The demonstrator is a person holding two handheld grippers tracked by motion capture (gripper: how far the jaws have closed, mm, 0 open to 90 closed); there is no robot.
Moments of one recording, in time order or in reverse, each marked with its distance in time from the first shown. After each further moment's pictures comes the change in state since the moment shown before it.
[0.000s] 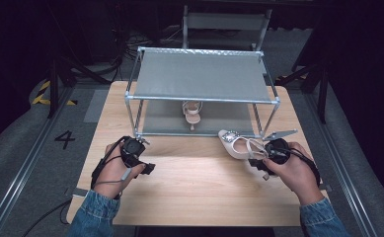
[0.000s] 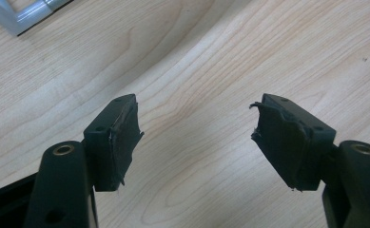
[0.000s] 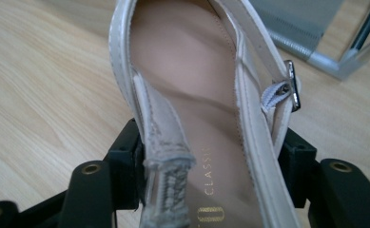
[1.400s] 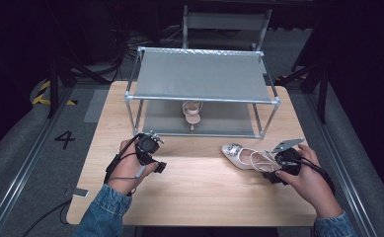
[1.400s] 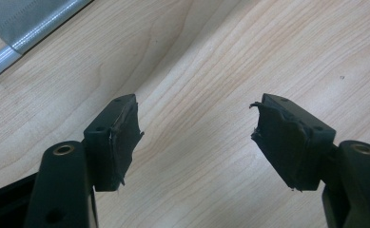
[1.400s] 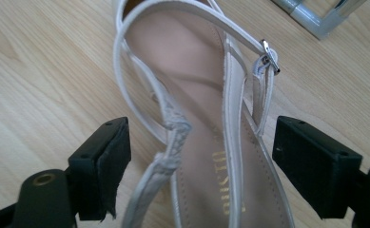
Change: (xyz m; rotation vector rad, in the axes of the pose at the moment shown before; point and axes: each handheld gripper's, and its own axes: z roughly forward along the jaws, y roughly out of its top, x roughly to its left) left arm -0.024 0.027 0.012 0.018 0.006 0.088; right arm -0.020 -0.036 -0.006 0.096 -0.041 -0.181
